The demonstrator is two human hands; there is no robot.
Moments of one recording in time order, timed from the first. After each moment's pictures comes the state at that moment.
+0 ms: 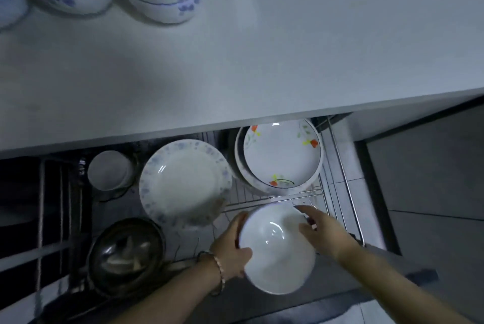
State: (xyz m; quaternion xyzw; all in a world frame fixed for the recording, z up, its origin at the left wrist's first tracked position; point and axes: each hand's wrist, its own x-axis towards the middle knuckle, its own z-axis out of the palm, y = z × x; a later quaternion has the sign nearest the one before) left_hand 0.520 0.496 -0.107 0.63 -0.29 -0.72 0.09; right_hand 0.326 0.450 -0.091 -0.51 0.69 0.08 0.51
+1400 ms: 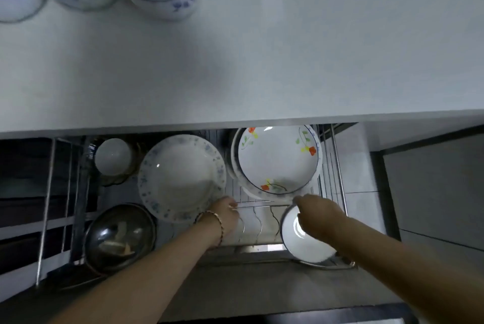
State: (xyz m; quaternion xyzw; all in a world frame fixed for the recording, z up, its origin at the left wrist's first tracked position) left_hand 0.485 0.441 -0.155 0.75 -0.29 -0.59 -0.02; right_hand 0.297 0.390 -0.106 -0.73 0.51 0.34 0.31
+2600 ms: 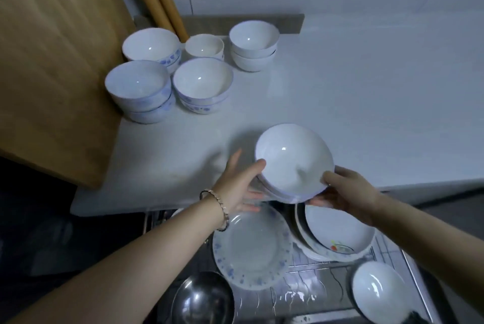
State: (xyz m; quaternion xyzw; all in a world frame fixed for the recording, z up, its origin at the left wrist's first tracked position) left_hand 0.690 0.358 0.056 0.62 -0.21 -0.69 0.31; right_hand 0.487 0.321 0.047 -0.32 0.63 -0.22 0.67
